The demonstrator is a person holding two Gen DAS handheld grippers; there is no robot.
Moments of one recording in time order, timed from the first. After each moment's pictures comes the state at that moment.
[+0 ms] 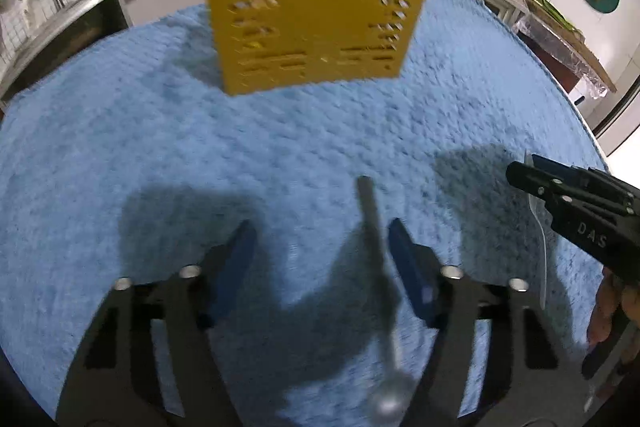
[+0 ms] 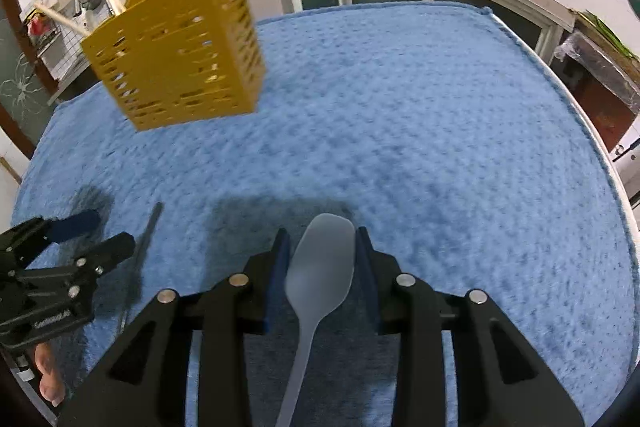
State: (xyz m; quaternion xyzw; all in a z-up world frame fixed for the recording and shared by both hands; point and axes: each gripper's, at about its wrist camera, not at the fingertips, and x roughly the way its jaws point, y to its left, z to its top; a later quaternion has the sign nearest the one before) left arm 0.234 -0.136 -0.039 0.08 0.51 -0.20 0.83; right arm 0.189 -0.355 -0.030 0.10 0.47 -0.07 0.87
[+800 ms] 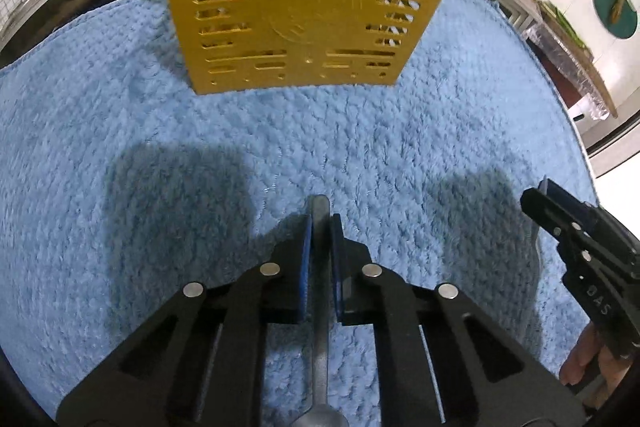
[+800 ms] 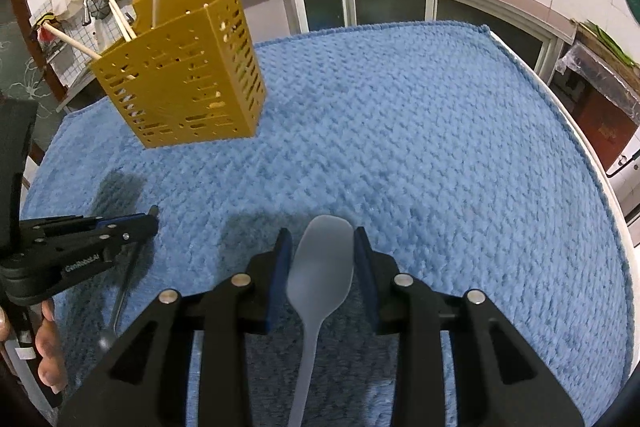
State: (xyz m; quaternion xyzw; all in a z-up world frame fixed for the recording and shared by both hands) left arm 0.262 -0.157 -0.044 0.03 0.55 -0.19 0.81; right arm 0.188 -0.364 -0.014 0.10 0.45 -0.05 0.89
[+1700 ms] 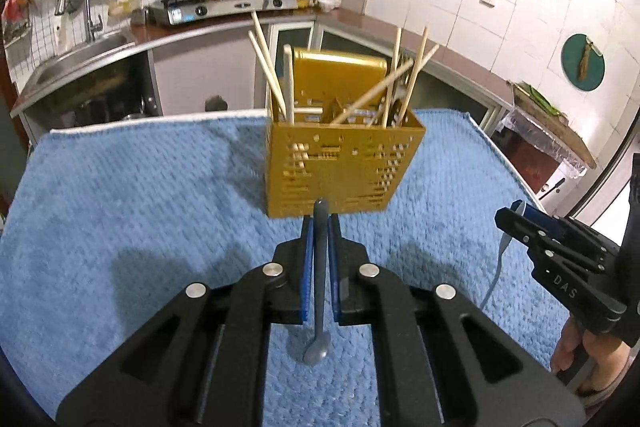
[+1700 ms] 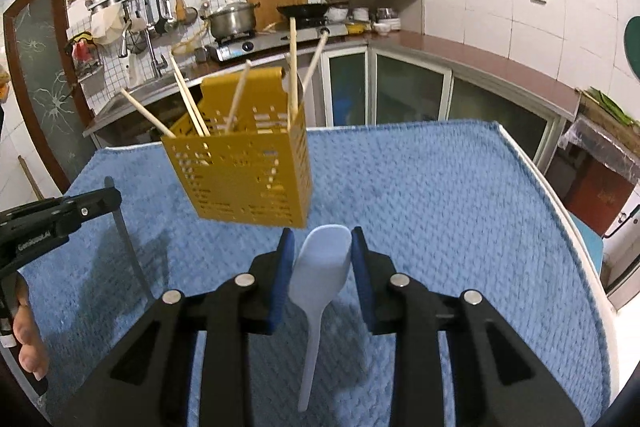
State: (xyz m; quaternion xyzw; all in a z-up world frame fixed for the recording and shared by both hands) left arm 0.225 -0.088 0.071 0.00 0.37 -0.20 0.91; right arm 0.176 -0.335 0.068 0.06 0.33 -0.03 0.94
